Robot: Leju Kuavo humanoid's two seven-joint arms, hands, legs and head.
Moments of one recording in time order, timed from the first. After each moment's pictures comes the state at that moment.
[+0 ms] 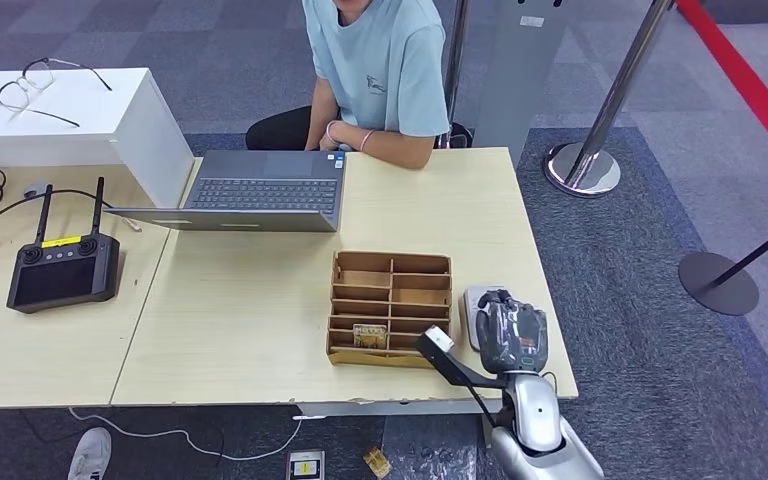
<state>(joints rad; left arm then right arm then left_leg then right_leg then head) -0.12 0.00 -1.22 -0.21 0.56 0.59 0.22 -0.15 -0.09 0.35 -1.23 1.41 -0.70 0.43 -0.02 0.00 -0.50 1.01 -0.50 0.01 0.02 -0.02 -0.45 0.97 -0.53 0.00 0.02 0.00</state>
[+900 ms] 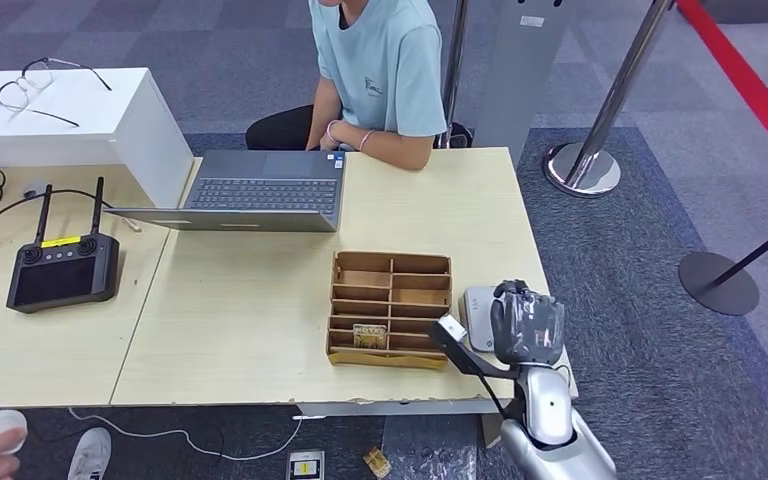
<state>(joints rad) -0.12 0.00 -1.21 -0.21 0.49 0.58 0.24 -0.16 -0.12 0.34 -1.26 1.43 -0.70 0.48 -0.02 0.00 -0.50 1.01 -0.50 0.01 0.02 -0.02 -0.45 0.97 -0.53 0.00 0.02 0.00</state>
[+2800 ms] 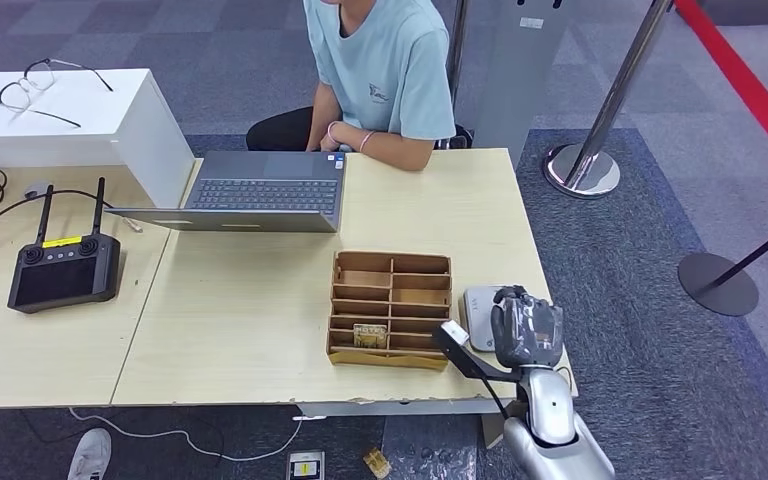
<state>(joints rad) -0.12 0.00 -1.21 -0.21 0.48 0.57 0.22 -0.16 -0.09 0.25 -1.20 1.42 -0.71 0.36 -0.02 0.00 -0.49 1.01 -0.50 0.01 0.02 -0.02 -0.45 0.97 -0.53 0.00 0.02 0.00</state>
